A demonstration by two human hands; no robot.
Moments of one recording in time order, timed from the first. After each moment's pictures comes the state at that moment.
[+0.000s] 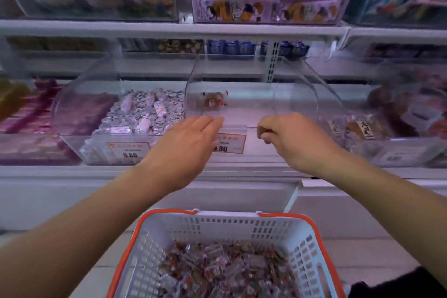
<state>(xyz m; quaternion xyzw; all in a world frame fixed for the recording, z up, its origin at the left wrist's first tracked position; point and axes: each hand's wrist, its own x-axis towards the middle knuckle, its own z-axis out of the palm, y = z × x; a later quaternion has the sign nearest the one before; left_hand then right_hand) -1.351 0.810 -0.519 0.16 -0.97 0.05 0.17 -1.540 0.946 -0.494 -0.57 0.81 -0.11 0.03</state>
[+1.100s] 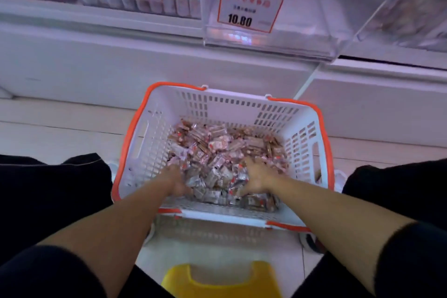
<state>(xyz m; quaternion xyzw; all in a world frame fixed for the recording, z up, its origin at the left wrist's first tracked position) -1.204 0.932 -0.830 0.49 -0.74 -0.33 -0.32 -1.421 1.054 -0.827 -0.42 0.77 0.12 0.45</state>
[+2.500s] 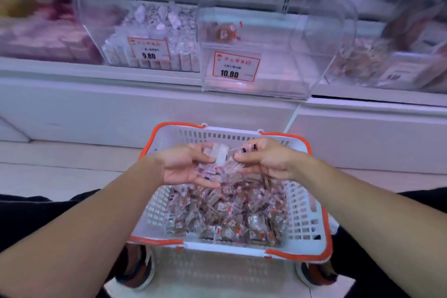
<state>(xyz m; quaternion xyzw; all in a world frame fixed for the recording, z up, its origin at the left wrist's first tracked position) -1.250 0.896 -0.676 0.29 -0.38 -0.88 -0.08 -1.441 1.031 -0.665 -0.22 0.58 -0.45 0.64</state>
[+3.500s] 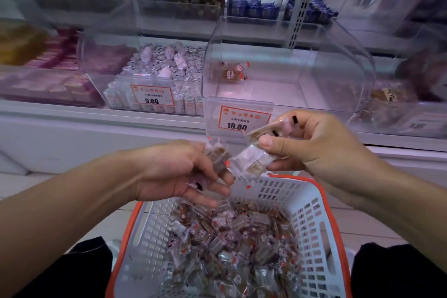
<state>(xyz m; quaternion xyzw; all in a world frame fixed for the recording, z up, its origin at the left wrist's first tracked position) -1.270 0.867 -0.549 0.30 -0.53 -0.79 -0.09 -1.452 1.014 -0.519 -0.39 0.58 -0.56 0.44</state>
